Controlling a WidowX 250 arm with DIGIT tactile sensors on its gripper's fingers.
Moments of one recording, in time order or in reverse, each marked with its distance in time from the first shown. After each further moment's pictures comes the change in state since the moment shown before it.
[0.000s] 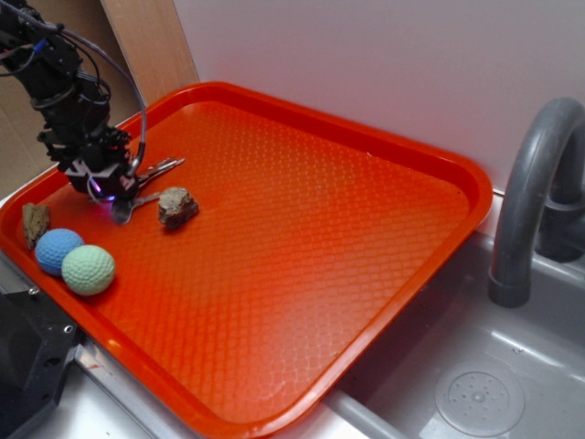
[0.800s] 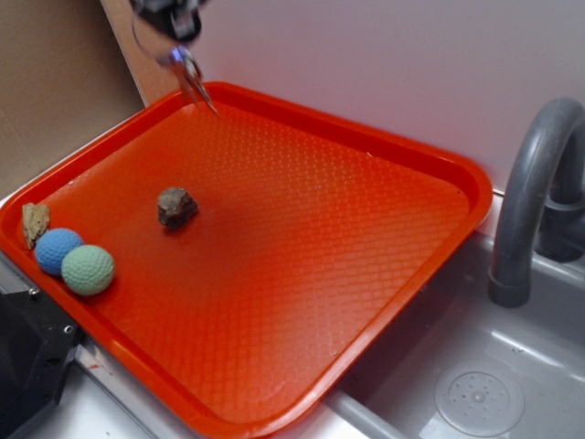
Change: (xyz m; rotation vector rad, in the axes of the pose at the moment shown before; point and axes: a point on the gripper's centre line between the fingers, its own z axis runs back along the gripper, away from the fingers) arm 0.030 -0.149 0.174 0.091 -0.093 -0.568
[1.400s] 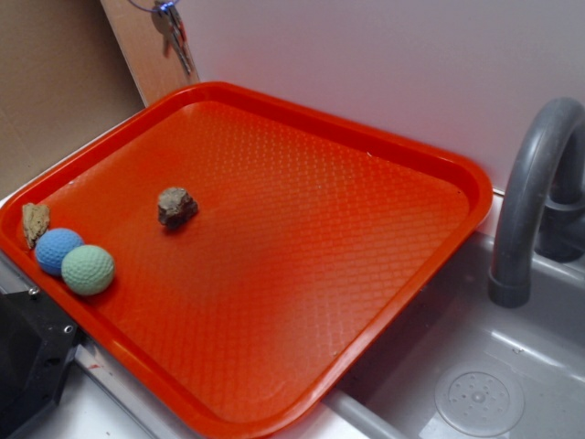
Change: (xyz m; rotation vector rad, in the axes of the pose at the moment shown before) arm -0.010 -0.018 0.025 0.006 0.052 -0.056
